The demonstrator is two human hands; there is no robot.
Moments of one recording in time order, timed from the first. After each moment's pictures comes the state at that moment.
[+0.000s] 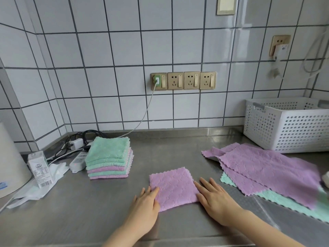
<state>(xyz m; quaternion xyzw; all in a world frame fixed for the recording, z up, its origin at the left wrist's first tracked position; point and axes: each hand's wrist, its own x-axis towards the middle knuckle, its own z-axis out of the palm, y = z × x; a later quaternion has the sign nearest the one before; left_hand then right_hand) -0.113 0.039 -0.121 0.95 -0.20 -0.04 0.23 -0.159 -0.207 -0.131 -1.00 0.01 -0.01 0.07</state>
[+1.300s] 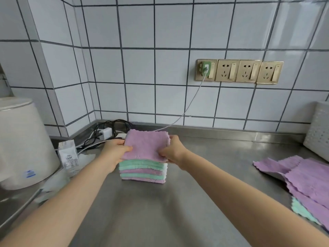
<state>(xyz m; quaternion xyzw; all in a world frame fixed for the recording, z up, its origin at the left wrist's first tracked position) 0.086 0.199 -0.047 0.74 0.07 0.00 0.67 0.073 0.004 -0.043 -0.80 0.05 0.05 0.59</state>
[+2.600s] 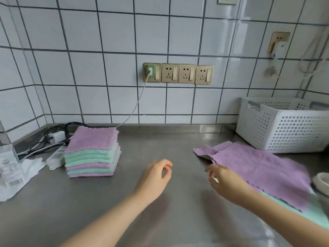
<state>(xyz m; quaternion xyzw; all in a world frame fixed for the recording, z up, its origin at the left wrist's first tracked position) -0.050 -0.025 -0.102 0.84 -0.32 0.15 0.40 -0.143 -0.257 -0.085 -0.98 0.05 -0.11 0.13</state>
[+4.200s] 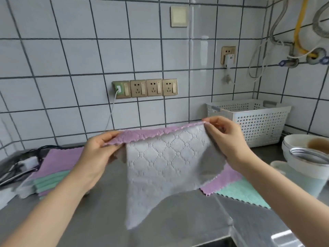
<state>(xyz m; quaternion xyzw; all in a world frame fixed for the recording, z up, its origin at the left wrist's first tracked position) -0.103 -0.002 0.050 0.66 -0.28 0.04 0.69 -0.212 -0.279 0.055 -0.74 0.04 -0.43 0.51</state>
